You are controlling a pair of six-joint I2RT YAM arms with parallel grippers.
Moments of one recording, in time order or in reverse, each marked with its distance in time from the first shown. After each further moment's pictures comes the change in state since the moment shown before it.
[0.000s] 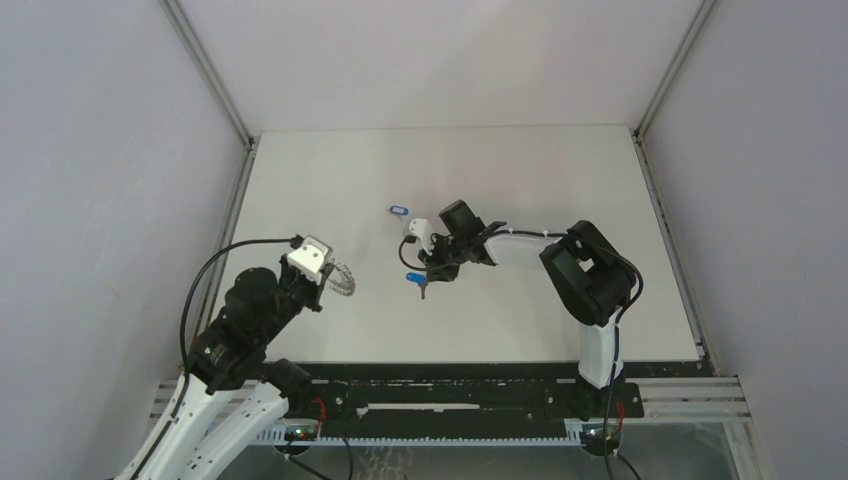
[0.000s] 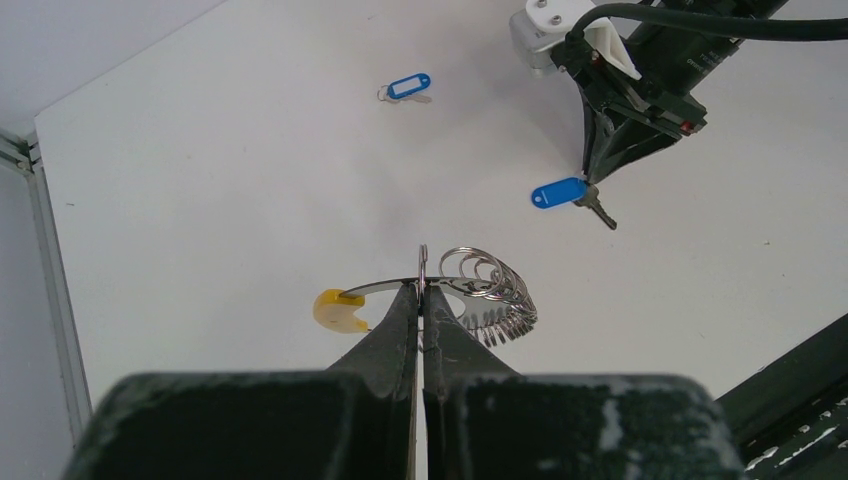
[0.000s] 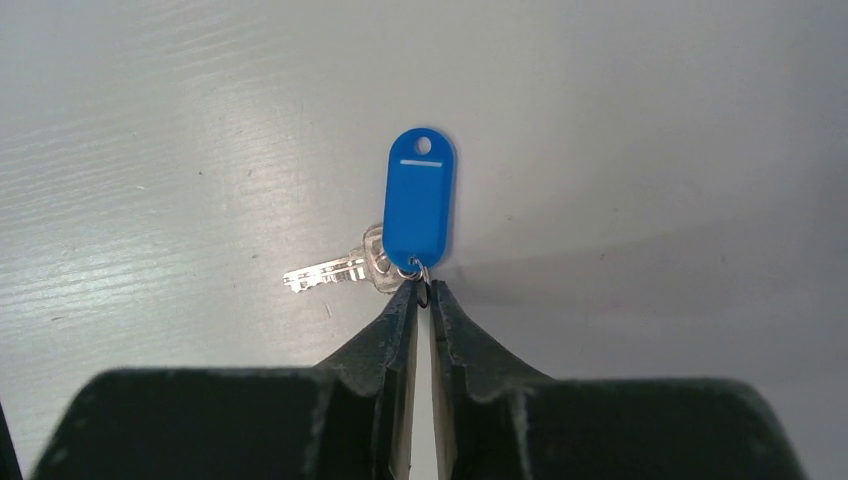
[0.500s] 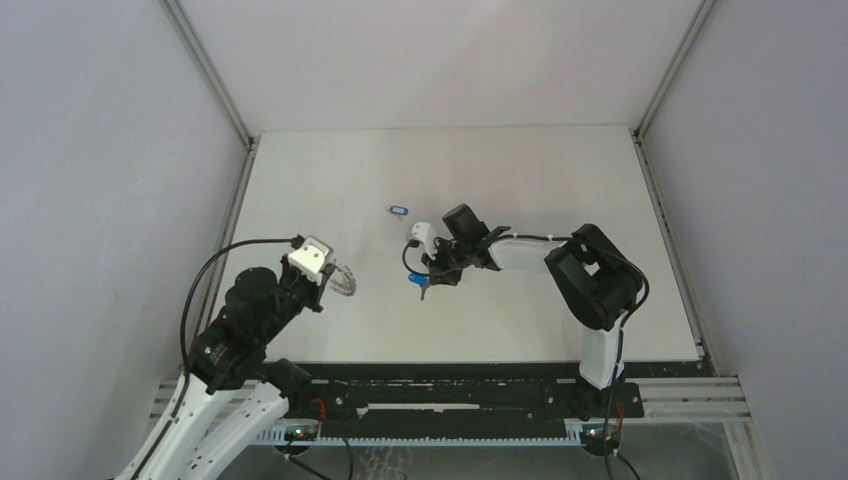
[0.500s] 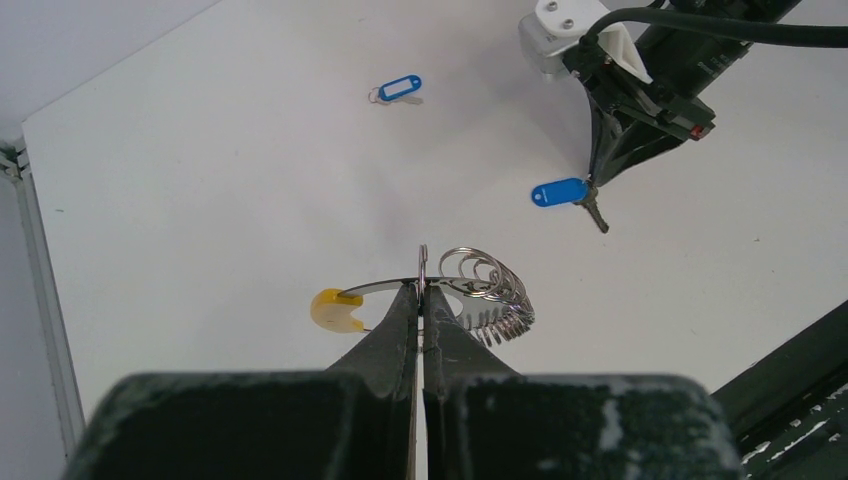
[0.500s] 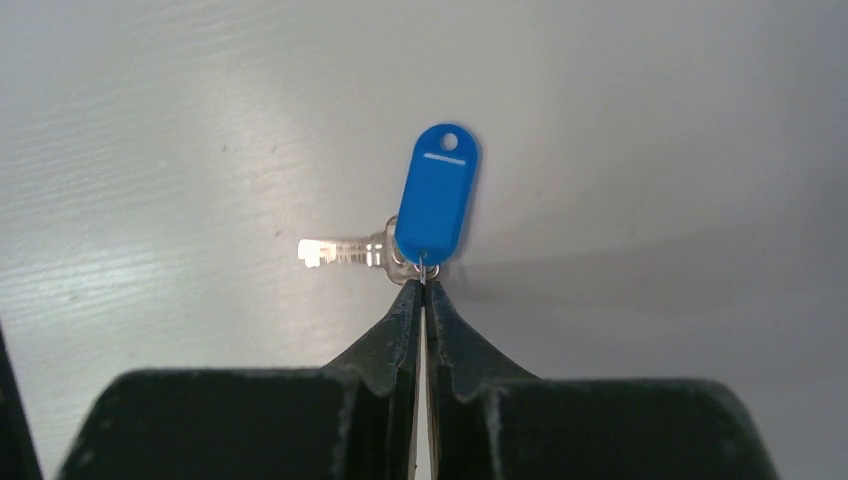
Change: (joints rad) left arm 0.002 0.002 0.000 0.000 0.013 0.000; right arm 0.009 -0.019 -0.030 0.018 -0.002 -0.002
